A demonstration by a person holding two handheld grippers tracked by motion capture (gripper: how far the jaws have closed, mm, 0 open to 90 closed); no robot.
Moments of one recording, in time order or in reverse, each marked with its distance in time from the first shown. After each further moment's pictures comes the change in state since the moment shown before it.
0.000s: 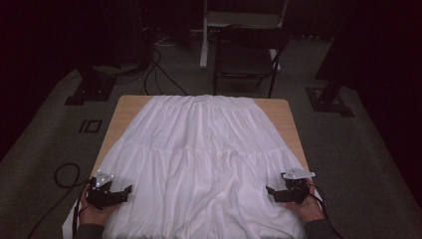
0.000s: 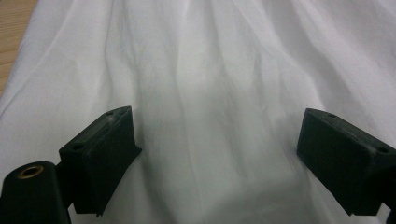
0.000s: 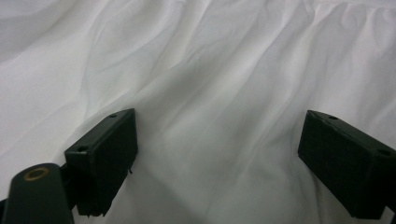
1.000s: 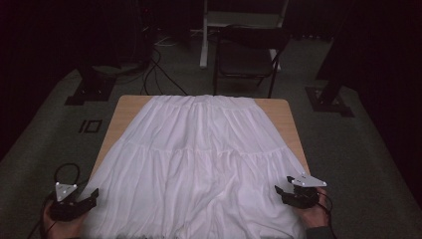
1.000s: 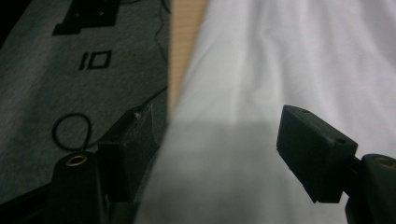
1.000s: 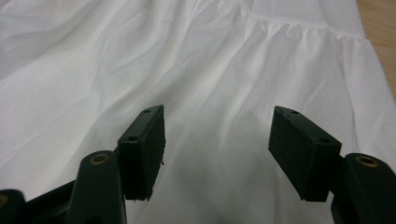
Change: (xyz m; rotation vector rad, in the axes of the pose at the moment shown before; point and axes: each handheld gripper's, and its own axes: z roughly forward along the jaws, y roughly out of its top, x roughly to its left) left arm 0.045 -0.033 -0.064 -0.068 0.208 -0.166; right arm 0.014 -0.006 -0.038 -0.057 -0.122 0.004
